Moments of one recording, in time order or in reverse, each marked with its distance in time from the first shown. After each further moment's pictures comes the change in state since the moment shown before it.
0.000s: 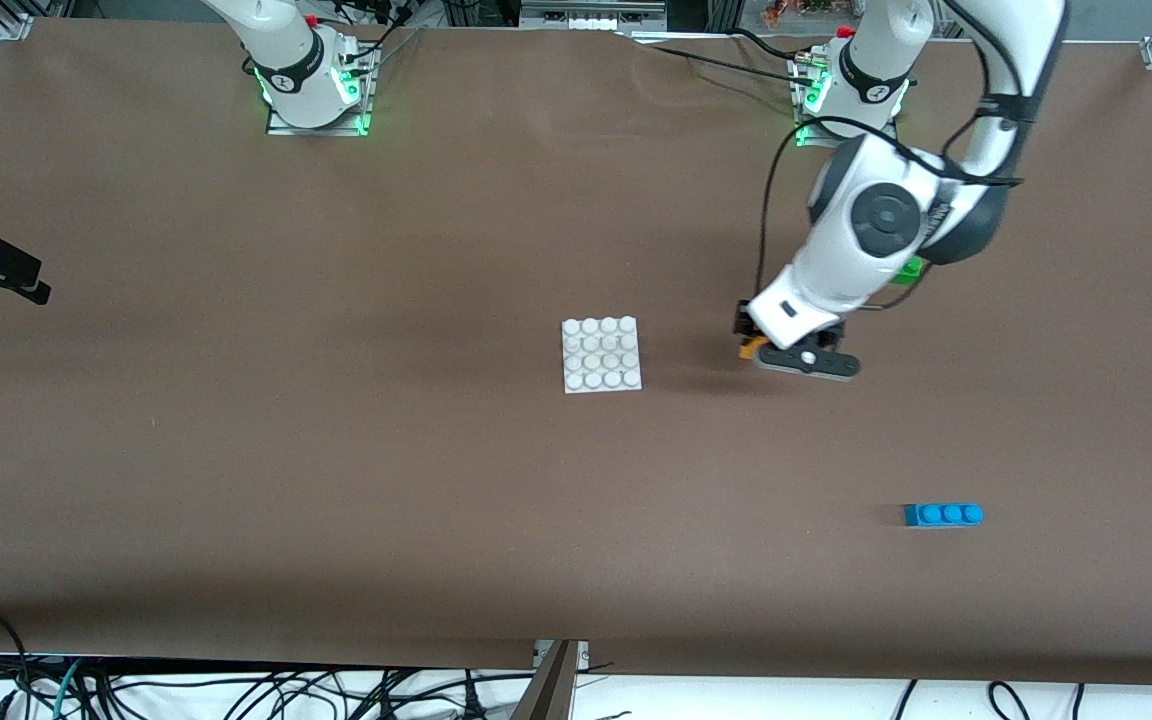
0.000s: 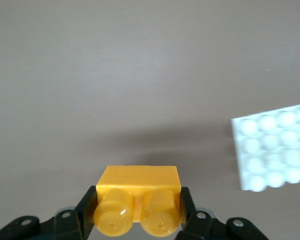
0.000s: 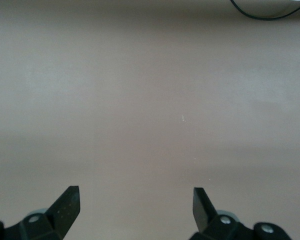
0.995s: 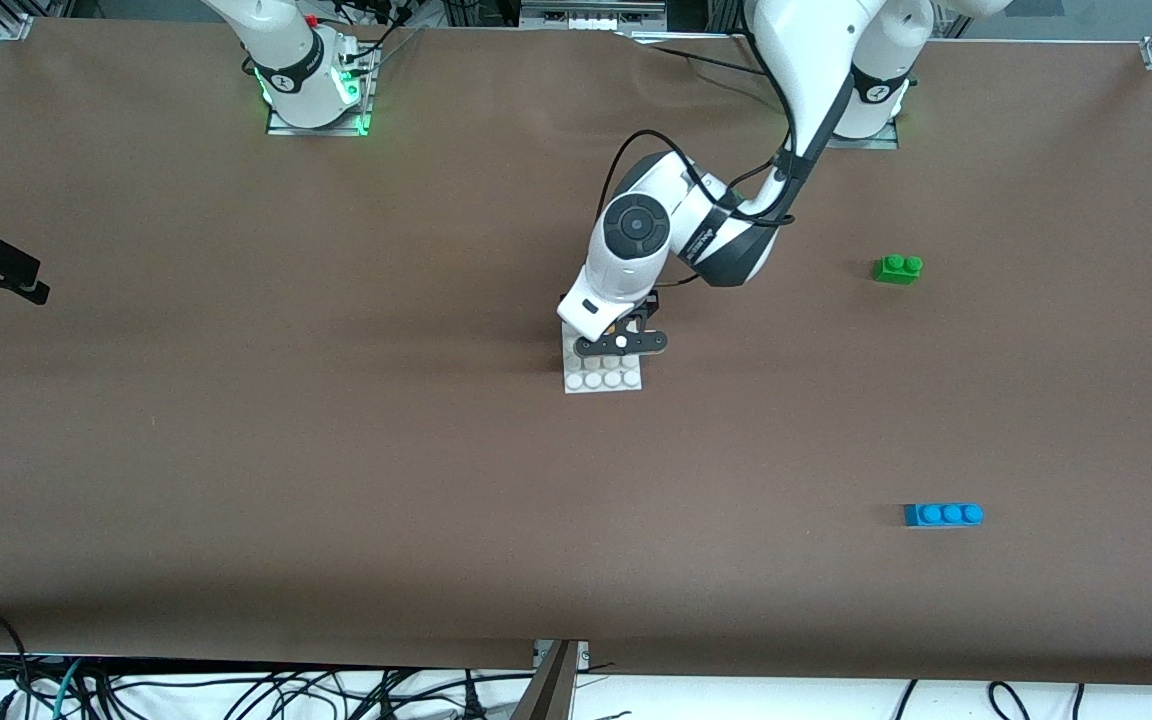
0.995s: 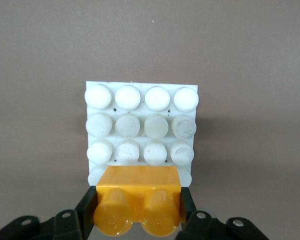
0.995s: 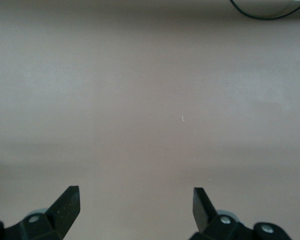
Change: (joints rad) left arm -0.301 0.363 0.009 0.363 -0.074 -0.034 -0.460; right arm 0.000 0.000 -0.001 0.000 0.000 0.000 0.000
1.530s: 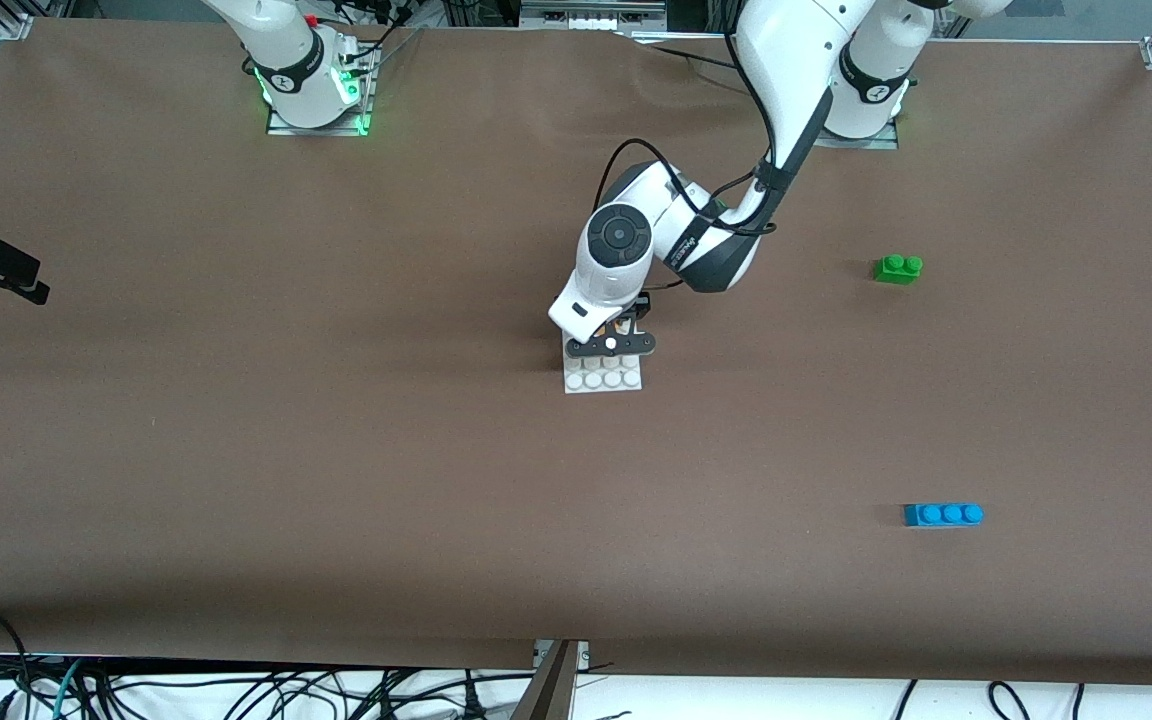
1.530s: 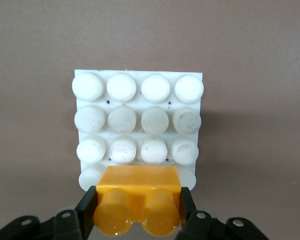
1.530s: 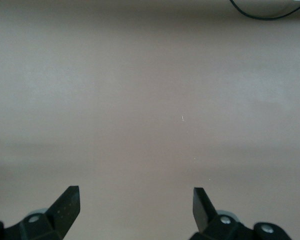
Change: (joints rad) left arm -0.024 0.038 0.014 0.011 0.000 0.000 -0.001; right arm 0.000 0.000 0.000 0.000 0.000 0.000 0.000
